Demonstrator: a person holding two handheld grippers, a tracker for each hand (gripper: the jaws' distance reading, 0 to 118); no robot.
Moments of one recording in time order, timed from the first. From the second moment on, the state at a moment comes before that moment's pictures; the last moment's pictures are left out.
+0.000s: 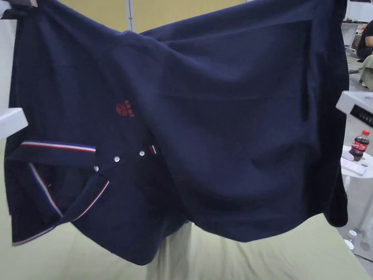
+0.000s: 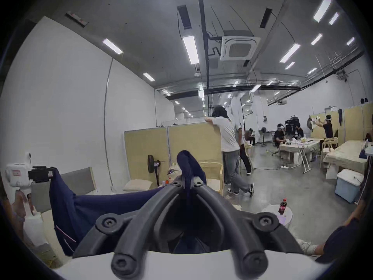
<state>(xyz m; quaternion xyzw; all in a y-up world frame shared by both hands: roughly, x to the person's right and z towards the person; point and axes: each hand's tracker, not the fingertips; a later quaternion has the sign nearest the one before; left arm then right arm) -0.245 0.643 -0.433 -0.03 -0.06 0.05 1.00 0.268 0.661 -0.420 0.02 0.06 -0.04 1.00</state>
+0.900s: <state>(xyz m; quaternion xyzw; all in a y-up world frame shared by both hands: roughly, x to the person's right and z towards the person) -0.210 0.457 -0.630 -0.17 -0.05 -0.02 0.98 0.288 0.431 -0.619 -0.09 0.03 -0.07 0.99</state>
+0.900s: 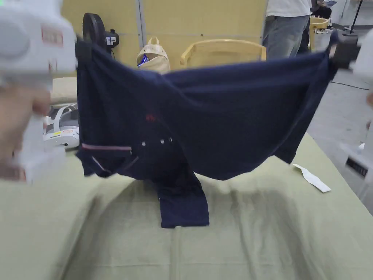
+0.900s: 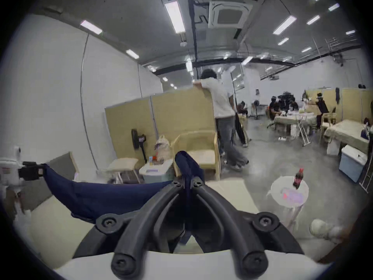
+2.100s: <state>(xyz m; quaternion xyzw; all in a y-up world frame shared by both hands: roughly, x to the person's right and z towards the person) -0.217 0.215 -0.171 -0.43 -0.05 0.02 0.90 0.285 0.184 -0.128 -0.37 -0.03 -0.08 0.92</state>
